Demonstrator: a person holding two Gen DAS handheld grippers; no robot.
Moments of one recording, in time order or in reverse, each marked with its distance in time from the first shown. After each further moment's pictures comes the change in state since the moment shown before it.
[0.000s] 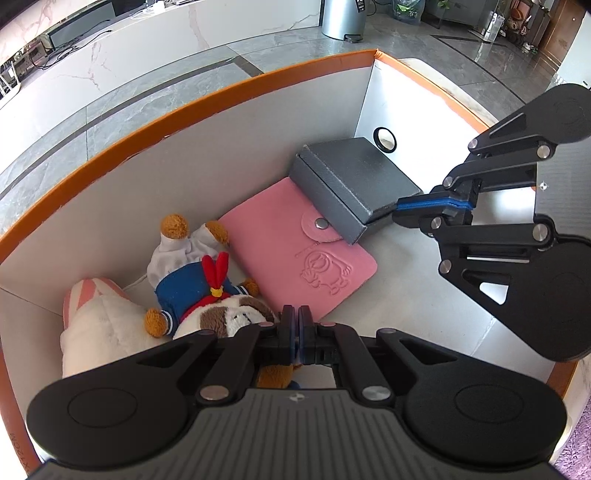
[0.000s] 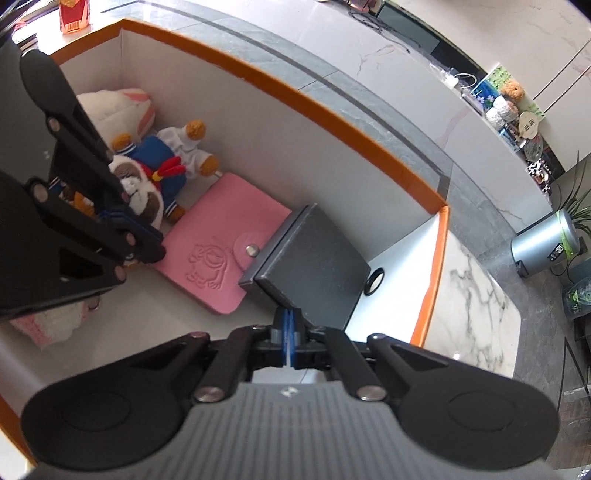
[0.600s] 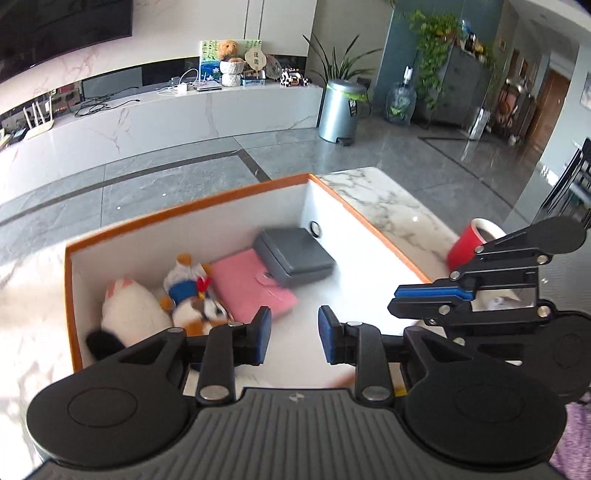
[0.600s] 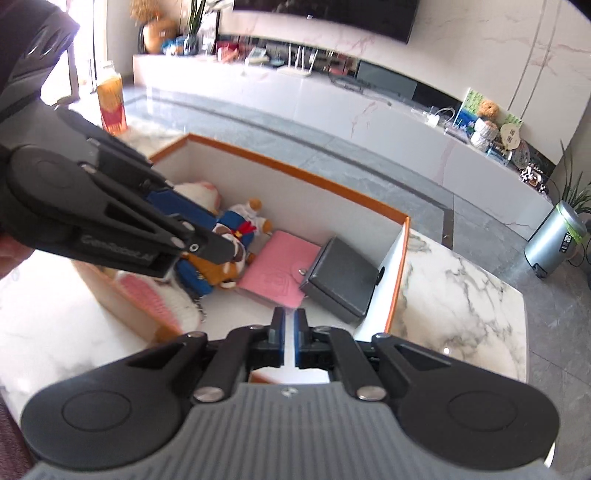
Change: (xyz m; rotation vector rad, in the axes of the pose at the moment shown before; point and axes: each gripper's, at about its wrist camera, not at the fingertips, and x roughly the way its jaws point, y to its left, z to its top) left arm -0.133 -0.040 -0.074 -0.117 -0.351 -0.051; right arm -0.132 0.016 -0.071 0.184 -0.280 0.095
